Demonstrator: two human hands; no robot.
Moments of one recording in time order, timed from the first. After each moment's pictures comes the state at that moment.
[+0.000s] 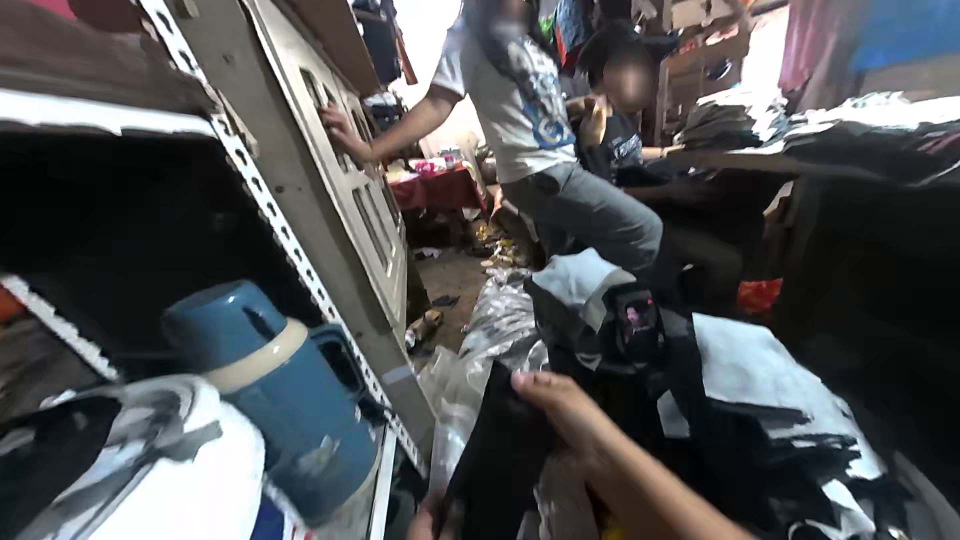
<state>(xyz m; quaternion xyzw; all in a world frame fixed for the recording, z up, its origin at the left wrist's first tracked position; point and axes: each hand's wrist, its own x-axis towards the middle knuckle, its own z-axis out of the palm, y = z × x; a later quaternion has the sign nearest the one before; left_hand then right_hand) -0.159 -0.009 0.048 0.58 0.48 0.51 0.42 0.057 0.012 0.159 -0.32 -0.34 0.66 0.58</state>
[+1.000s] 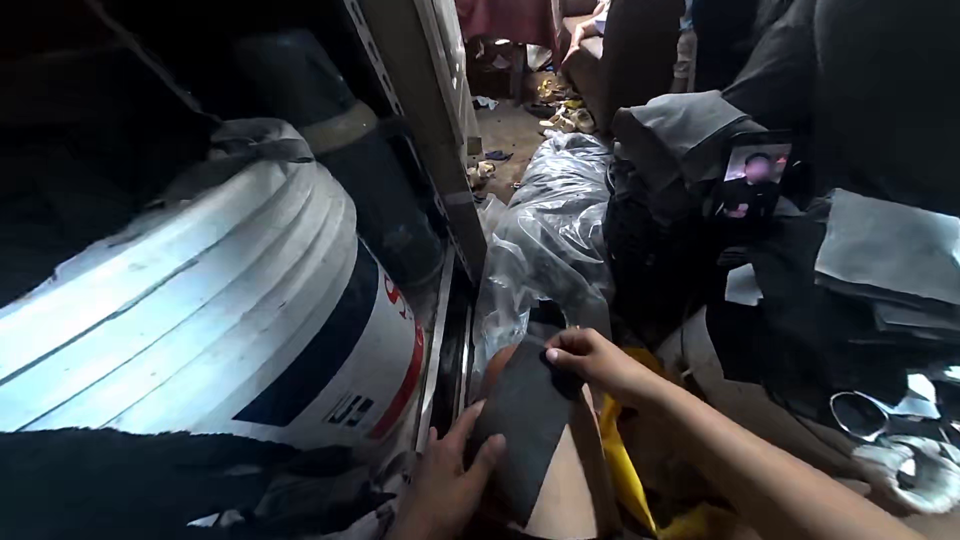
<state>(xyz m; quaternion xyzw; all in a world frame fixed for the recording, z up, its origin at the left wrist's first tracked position) -0.216 -0.136 0.058 0.66 0.63 0.20 0.36 0.032 -0.020 0.028 -0.42 -0.61 0.62 0.26</state>
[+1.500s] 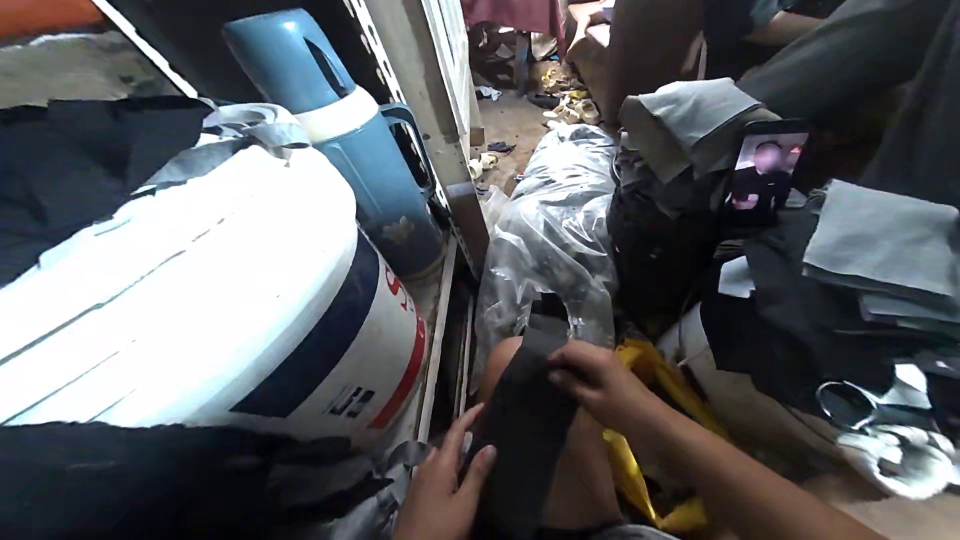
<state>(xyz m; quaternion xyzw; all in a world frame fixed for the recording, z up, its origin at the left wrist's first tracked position) -0.218 -0.155 0.055 0.60 0.68 0.17 0.39 0.027 -0.060 0.046 -0.42 -0.75 0.43 0.29</state>
